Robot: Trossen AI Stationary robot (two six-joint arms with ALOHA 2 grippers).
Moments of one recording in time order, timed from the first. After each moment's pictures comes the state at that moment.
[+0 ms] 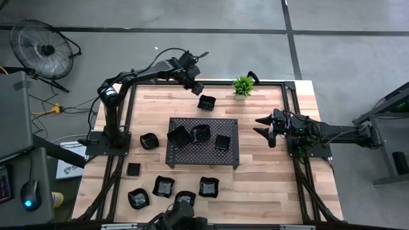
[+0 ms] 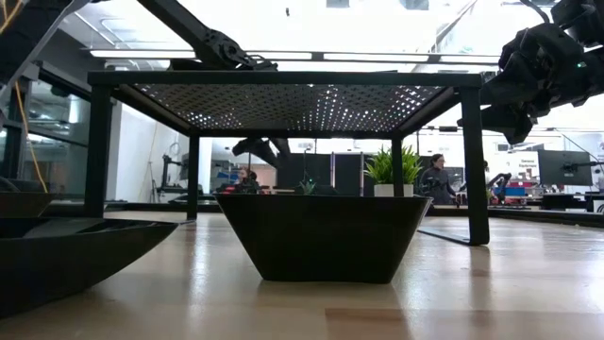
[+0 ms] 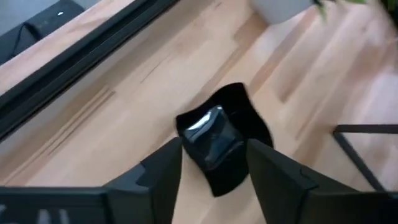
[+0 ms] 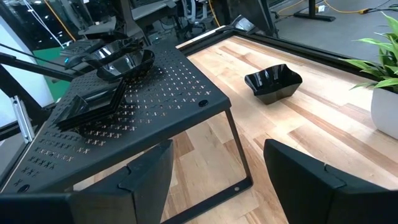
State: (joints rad) left arm 0.69 1.91 1.52 -0.60 0.32 -0.22; right arm -0.10 0.27 0.14 -0.09 0.15 0.39
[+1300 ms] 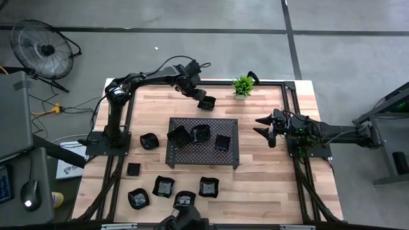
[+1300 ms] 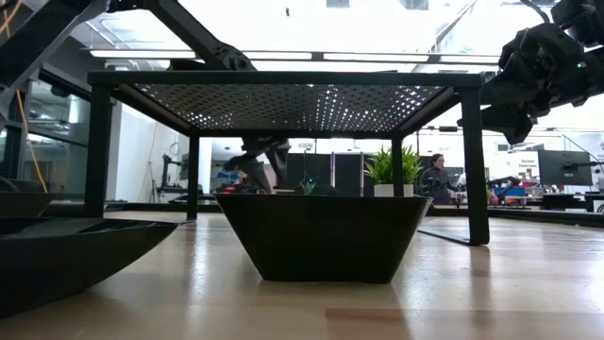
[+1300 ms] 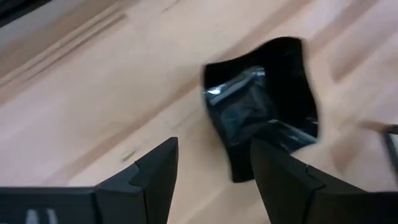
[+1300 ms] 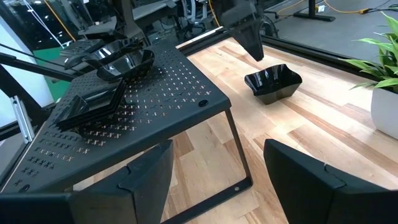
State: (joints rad) left arm 0.64 1.99 1.52 -0.68 0.23 -0.39; right arm -0.10 0.27 0.14 -0.09 0.15 0.39
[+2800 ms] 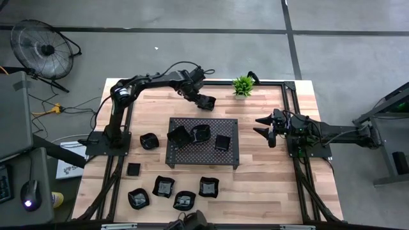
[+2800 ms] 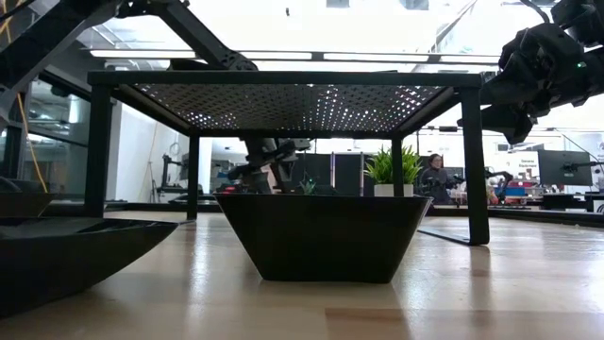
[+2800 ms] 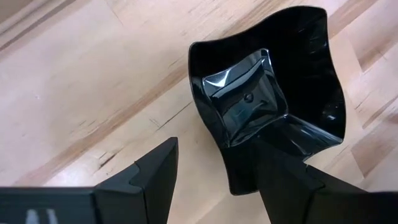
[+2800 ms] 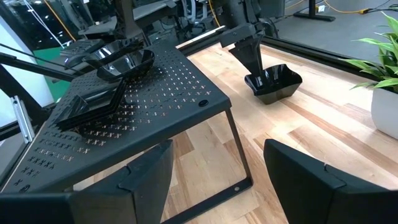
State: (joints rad) left arm 0.59 2.05 1.52 -0.65 0.19 -0.40; right arm -0.10 0.27 0.14 -0.09 0.15 0.39
